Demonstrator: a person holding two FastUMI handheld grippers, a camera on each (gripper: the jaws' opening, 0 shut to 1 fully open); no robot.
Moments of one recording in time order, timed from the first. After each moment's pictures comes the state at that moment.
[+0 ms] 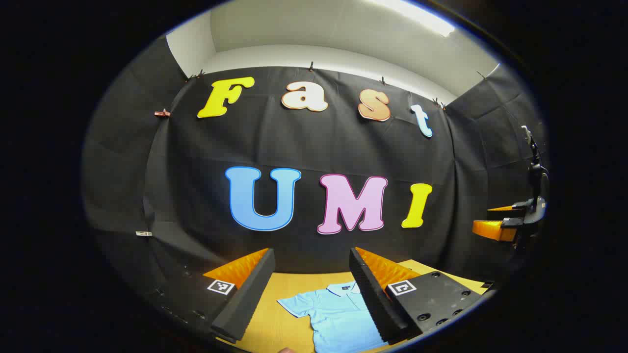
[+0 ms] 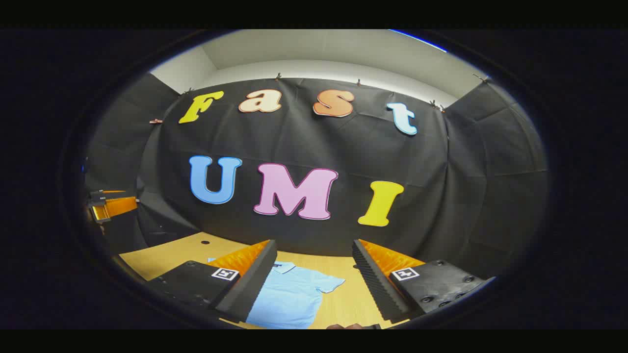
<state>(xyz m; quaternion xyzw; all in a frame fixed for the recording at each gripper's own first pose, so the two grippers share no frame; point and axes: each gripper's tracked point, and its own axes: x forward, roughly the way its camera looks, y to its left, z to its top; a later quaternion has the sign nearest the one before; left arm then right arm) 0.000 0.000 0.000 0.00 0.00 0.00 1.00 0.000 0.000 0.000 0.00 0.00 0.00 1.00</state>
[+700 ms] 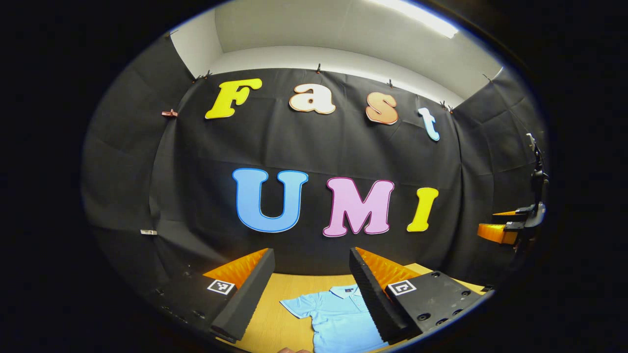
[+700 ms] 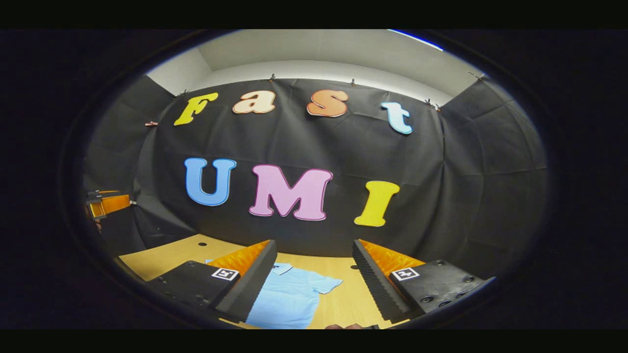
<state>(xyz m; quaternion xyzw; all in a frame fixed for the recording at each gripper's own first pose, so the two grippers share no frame) 0.000 0.007 0.011 -0.01 -0.01 0.02 1.00 0.006 -0.018 -0.001 0.01 0.00 -0.01 1.00</state>
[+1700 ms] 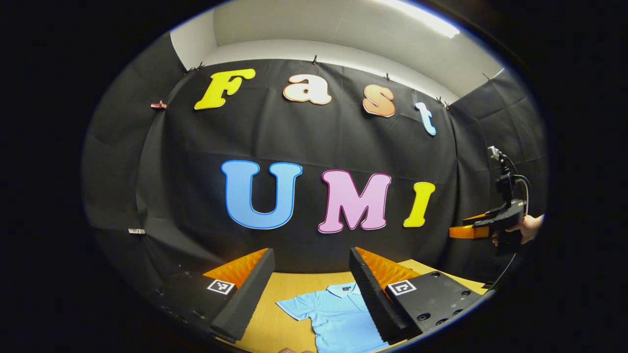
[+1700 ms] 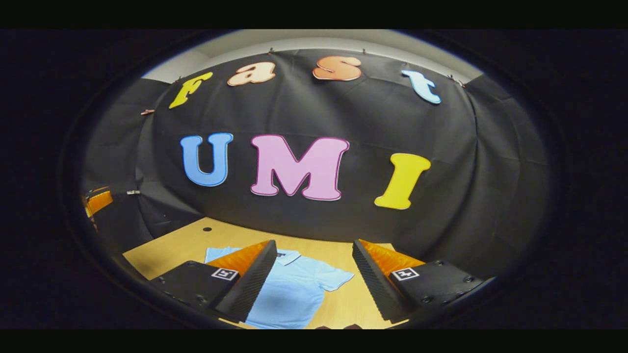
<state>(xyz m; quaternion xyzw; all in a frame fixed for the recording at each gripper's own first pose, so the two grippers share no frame) 0.043 0.019 -0.006 -0.01 0.01 0.00 1.00 0.134 -0.020 -0.056 0.03 0.13 0.05 0.99</state>
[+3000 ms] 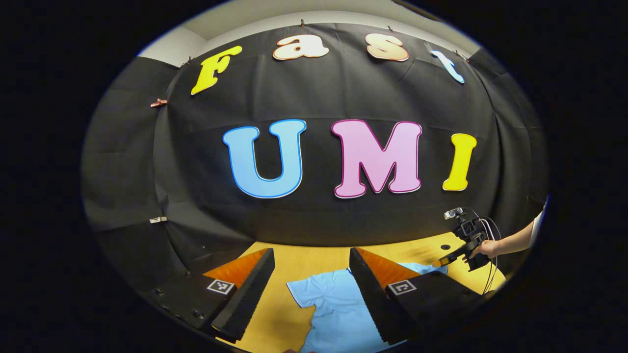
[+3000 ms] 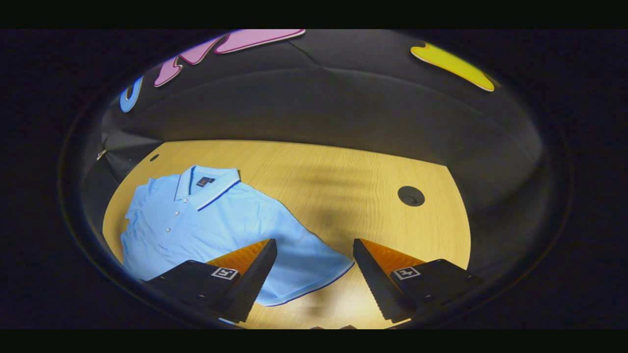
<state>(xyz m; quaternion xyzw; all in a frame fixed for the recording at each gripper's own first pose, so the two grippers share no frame) 0.130 -0.051 -0.080 0.04 0.13 0.13 0.98 0.337 -0.092 -0.465 0.02 0.46 0.13 0.88</state>
